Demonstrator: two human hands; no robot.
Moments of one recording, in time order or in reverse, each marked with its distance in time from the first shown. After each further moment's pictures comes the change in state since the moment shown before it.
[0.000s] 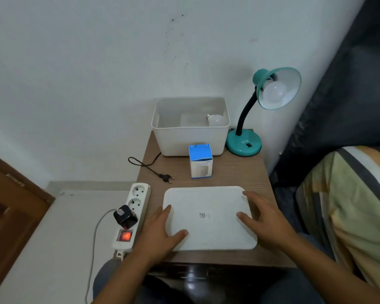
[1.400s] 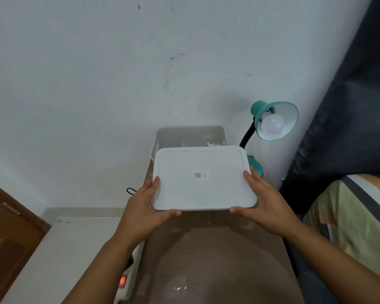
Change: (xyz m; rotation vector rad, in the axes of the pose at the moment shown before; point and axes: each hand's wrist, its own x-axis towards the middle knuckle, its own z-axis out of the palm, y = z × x) left_hand 0.060 0.076 -0.109 -0.093 0.301 0.210; right_hand 0.074 -0.057 -0.074 0.033 0.129 -0.229
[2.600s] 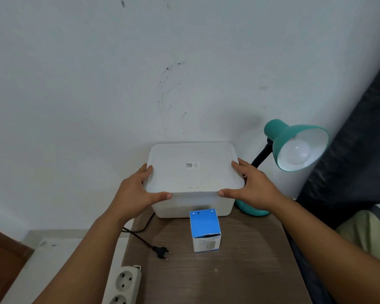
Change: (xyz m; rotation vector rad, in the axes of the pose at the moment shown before) left_hand 0.170 -0.025 -0.011 -0.020 -0.102 -0.048; right_hand 0.172 0.007 0.006 0.081 -0.067 0.103
